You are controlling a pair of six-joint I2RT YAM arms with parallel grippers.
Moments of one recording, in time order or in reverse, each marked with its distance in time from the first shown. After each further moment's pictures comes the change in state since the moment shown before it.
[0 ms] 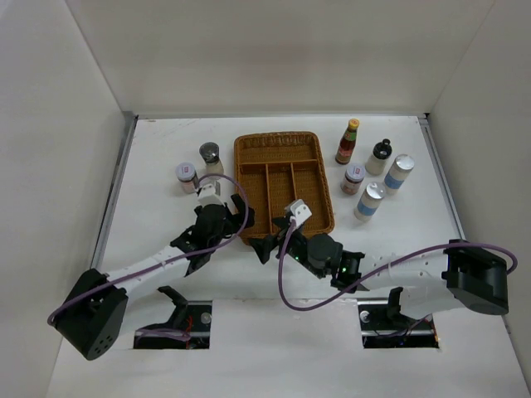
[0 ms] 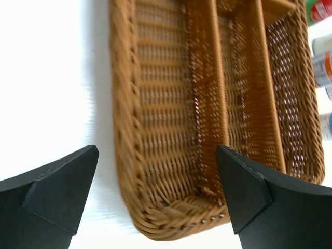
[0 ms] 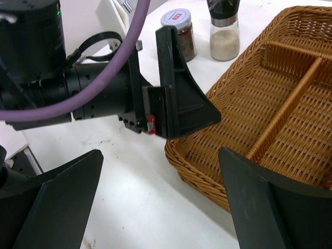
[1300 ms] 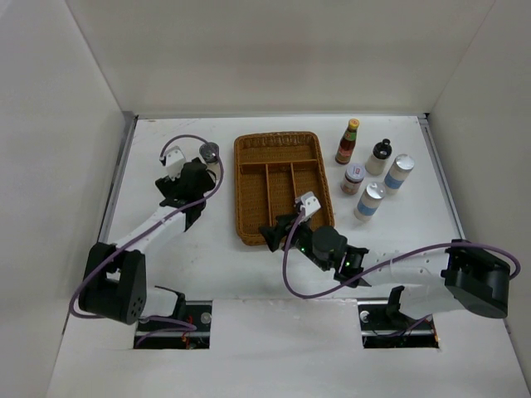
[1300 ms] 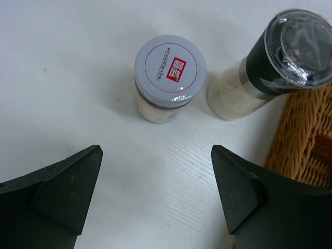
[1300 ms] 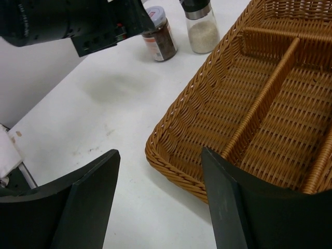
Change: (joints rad) left arm 0.354 0.220 0.343 -0.264 -0.315 0.161; right arm -0.097 -0.010 -0.035 0.000 -0.035 0.107
